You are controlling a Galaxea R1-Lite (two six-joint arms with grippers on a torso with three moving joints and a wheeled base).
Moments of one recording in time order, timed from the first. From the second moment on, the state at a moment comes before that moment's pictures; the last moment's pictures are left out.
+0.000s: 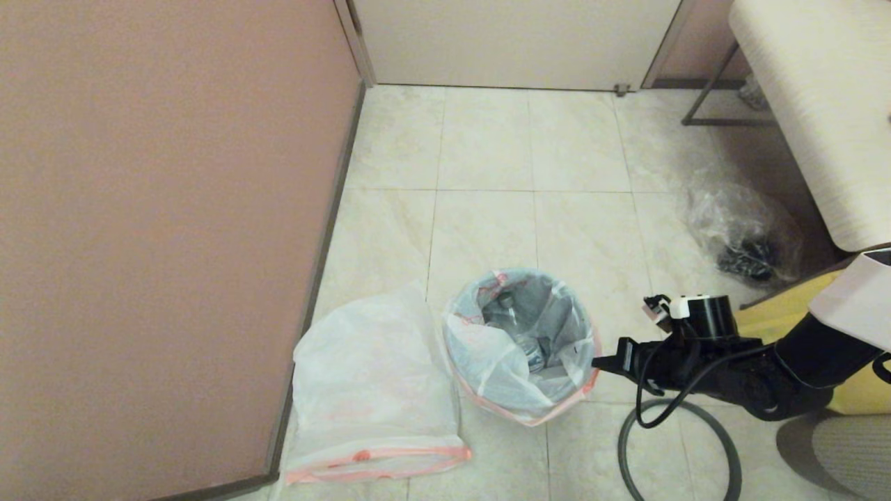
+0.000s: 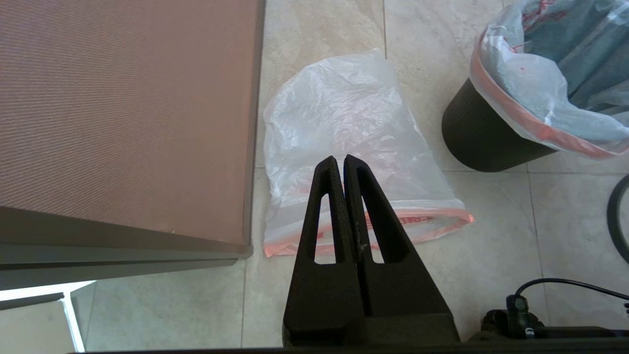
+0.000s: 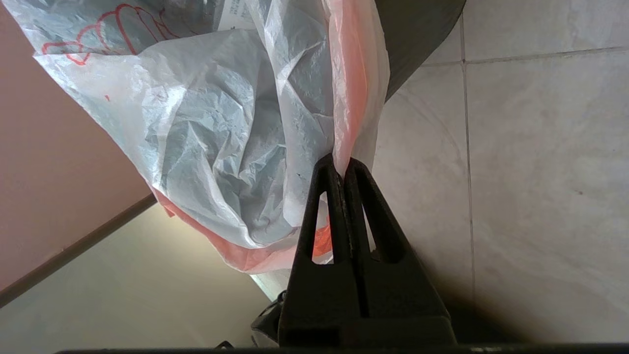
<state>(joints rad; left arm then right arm) 0.00 0.00 -0.02 0.05 0.00 0.01 0.18 2.17 -0.84 -0.68 0.47 0.58</state>
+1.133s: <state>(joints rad) 0.00 0.00 -0.02 0.05 0.00 0.01 0.23 2.12 -0.75 -0.91 0.53 0.60</state>
